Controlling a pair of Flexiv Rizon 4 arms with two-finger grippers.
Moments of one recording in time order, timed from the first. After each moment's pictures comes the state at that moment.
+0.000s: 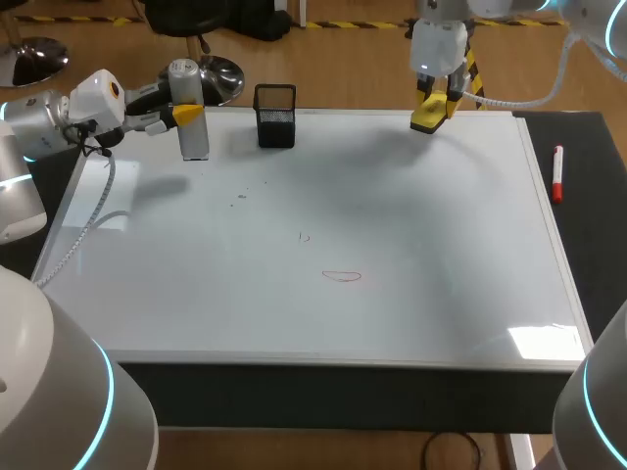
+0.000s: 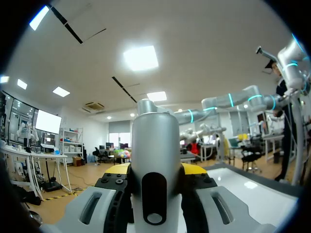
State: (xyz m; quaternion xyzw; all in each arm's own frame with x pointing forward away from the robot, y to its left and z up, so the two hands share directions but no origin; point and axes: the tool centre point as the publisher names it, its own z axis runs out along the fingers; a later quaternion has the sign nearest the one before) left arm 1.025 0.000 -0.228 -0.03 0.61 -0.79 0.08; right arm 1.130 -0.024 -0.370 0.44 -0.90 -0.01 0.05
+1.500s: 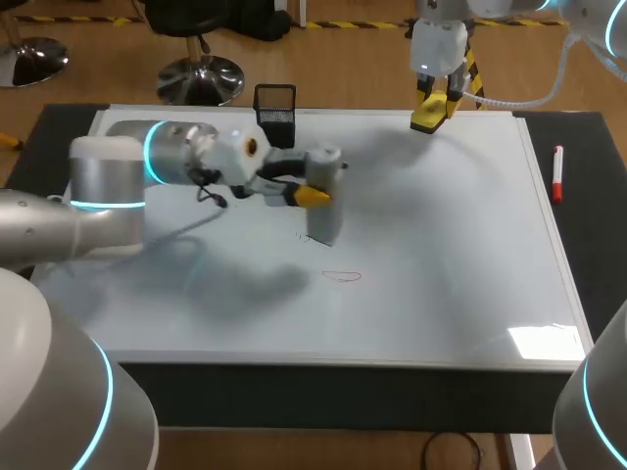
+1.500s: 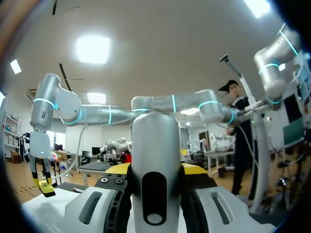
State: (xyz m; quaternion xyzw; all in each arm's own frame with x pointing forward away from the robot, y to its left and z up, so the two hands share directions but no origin) left arm 0.801 -0.225 -0.214 0.15 0.56 -0.80 -0.16; right arm 1.130 -0.024 -0.370 0.44 -0.90 -0.01 0.05
